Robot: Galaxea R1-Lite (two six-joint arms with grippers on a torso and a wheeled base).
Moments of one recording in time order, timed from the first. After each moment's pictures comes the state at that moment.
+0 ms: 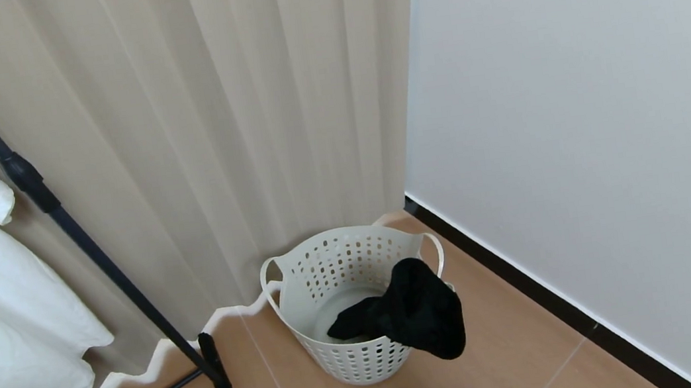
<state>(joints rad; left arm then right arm) 0.00 0.00 -0.01 0.03 -0.13 0.01 0.01 0.00 -0.03 0.08 0.05 -0.02</state>
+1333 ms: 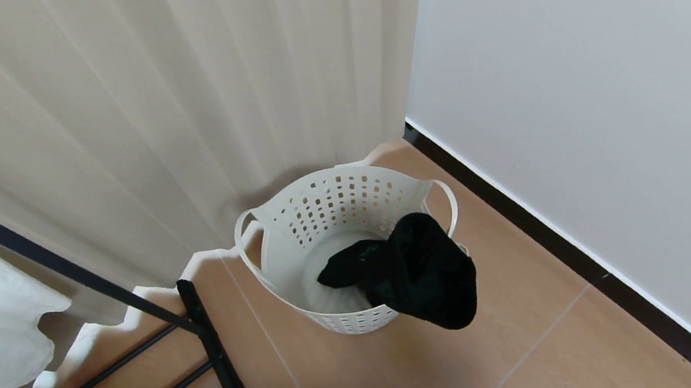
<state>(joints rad) -0.01 0.00 -0.02 0.03 -0.12 0.01 0.01 0.00 -0.03 0.07 0.05 -0.01</state>
